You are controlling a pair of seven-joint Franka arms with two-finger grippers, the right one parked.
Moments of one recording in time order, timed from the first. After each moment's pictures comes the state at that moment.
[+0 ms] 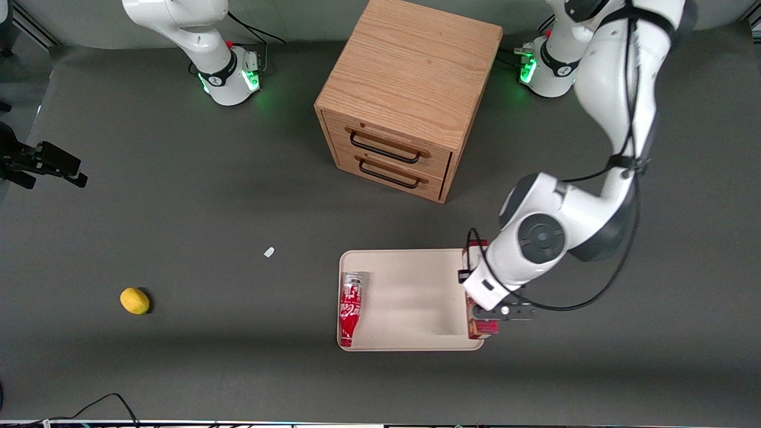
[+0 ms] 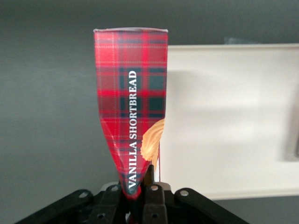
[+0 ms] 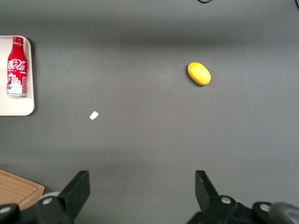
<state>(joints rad) -0.21 0.80 -0.32 -1.21 0.21 2.02 -0.51</state>
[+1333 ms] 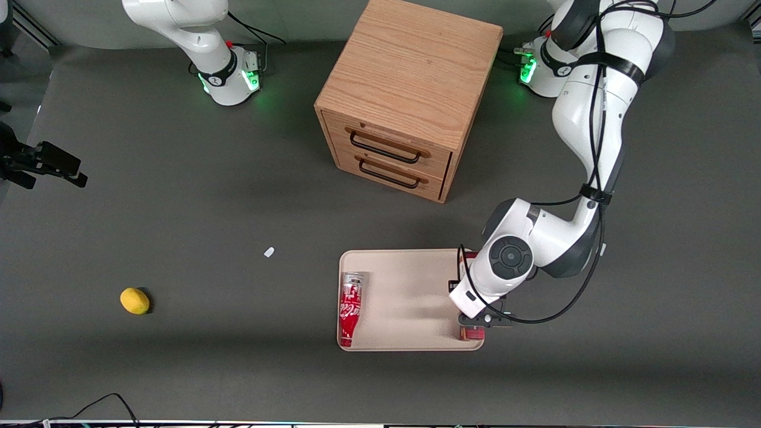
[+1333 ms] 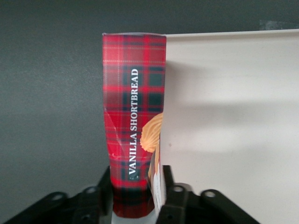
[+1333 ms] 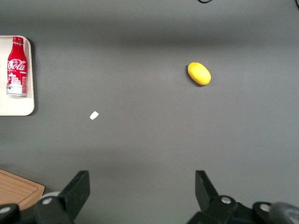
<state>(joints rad) -0.23 0.90 -0.29 -1.20 0.26 2.10 -0.52</state>
